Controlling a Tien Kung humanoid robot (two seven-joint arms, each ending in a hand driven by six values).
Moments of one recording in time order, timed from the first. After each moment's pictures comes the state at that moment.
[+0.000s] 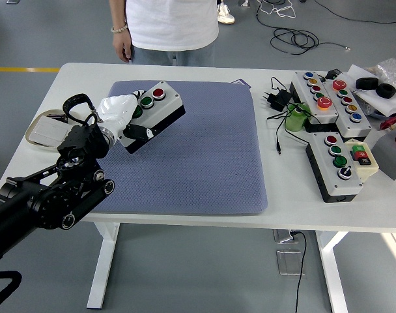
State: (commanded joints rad) left arm -0.82 0.21 -0.68 -0.92 1.91 0.22 0.30; right arm 0.01 -0.19 0.75 0.18 -0.16 -0.21 -0.38
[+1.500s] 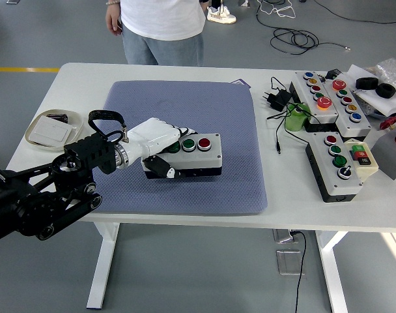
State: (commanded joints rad) left arm -0.87 0.32 -0.42 -1.04 1.93 0.11 -0.04; right arm 0.02 -0.18 0.78 0.18 -0.20 -0.22 -0.39
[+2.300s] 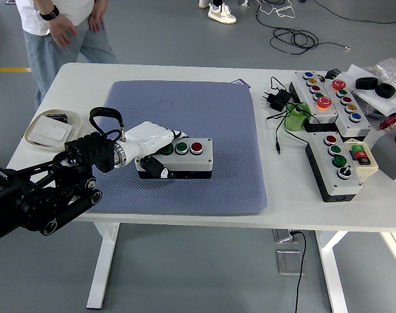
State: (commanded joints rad) left arm -0.88 0.29 -0.43 -0.95 1.90 0.04 -0.04; right arm 0.02 -0.18 0.80 0.18 -0.22 -0.21 -0.39
